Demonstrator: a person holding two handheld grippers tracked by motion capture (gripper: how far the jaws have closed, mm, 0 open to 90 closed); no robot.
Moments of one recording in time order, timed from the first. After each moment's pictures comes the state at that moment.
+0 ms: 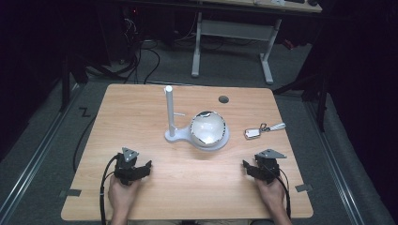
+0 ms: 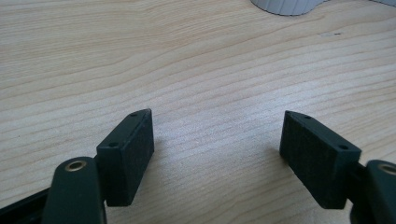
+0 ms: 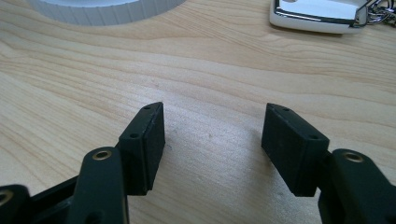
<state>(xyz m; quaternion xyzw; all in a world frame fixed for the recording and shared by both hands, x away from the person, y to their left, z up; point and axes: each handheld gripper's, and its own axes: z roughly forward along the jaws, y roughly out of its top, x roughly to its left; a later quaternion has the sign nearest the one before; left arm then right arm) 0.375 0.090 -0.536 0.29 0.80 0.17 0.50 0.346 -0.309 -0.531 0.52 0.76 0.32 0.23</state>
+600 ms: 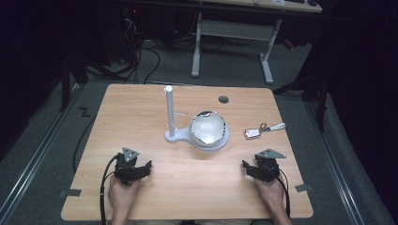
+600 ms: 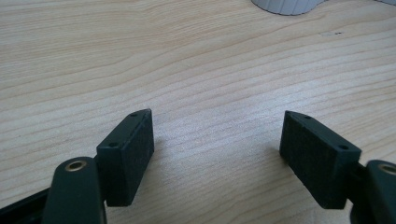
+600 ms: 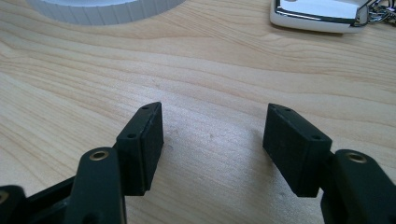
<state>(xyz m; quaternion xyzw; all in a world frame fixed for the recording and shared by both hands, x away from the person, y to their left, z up) 0.376 0.089 -0.536 0.28 0.80 0.17 0.50 0.346 -0.308 -0.531 0.52 0.75 0.32 0.23</state>
